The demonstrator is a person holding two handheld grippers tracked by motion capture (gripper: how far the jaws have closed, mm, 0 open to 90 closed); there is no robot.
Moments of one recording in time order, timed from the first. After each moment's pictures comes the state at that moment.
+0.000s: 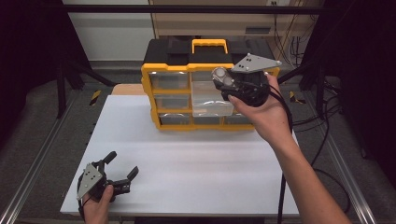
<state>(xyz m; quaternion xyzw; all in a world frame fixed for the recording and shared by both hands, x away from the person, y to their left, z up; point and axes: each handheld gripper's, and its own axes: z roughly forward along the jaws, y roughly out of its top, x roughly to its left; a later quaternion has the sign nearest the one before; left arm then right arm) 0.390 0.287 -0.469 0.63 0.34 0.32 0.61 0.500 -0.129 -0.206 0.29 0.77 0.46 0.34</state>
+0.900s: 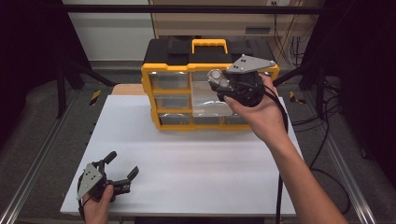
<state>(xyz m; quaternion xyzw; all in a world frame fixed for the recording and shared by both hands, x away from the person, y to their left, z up) 0.390 0.287 -0.469 0.64 0.34 0.32 0.61 0.504 -0.120 -0.210 0.29 0.77 0.46 0.32</state>
